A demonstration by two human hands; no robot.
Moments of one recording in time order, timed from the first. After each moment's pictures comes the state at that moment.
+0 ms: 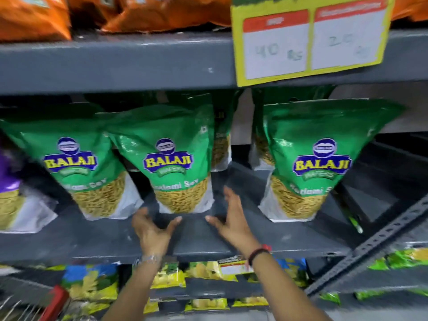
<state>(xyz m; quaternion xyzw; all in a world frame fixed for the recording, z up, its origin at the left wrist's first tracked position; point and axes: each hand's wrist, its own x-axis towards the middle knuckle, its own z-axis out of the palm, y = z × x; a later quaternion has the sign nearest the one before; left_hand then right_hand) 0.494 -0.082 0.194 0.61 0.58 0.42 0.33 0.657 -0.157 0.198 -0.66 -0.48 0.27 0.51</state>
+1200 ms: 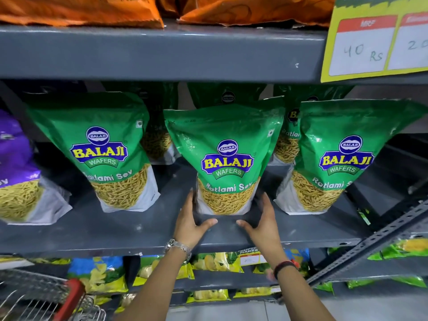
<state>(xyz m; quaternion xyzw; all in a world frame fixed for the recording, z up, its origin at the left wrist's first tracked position) 0.495 -0.076 0.179 0.74 0.41 0.30 0.45 0.645 -0.182 0.182 -0.76 -0.34 0.21 0.52</state>
